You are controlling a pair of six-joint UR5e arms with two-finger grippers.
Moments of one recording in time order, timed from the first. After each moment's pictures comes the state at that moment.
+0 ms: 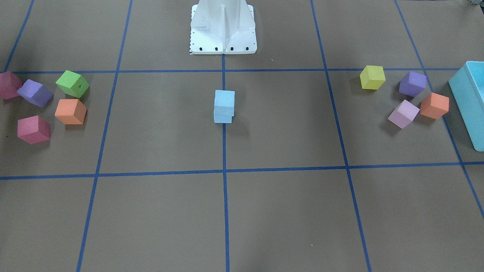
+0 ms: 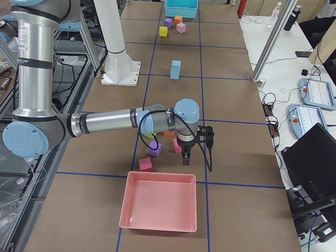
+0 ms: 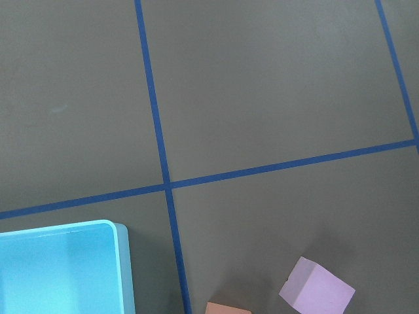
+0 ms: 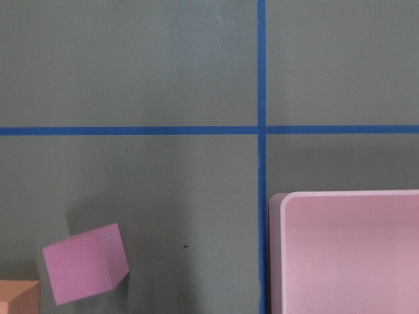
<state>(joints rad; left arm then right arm) -1.64 -1.52 -1.83 -1.54 -2.46 0.08 1.53 -1.66 1.83 -1.57 2.34 0.15</state>
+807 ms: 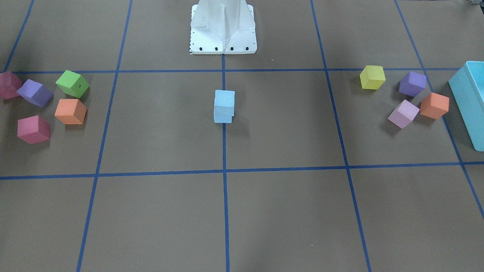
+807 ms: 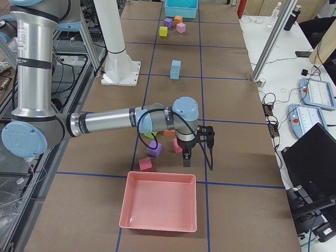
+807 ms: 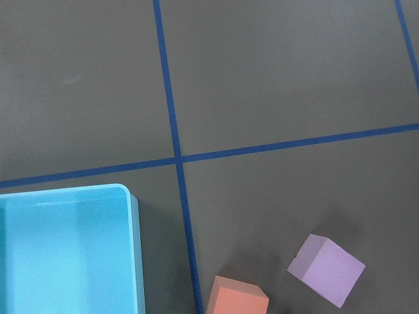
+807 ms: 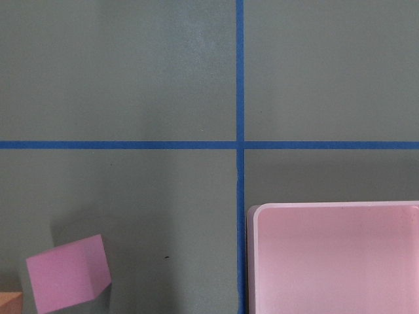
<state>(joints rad) -1.66 -1.46 -1.85 -1.54 -2.46 0.09 1.54 -1.67 1.84 -1.57 2.29 0.15</state>
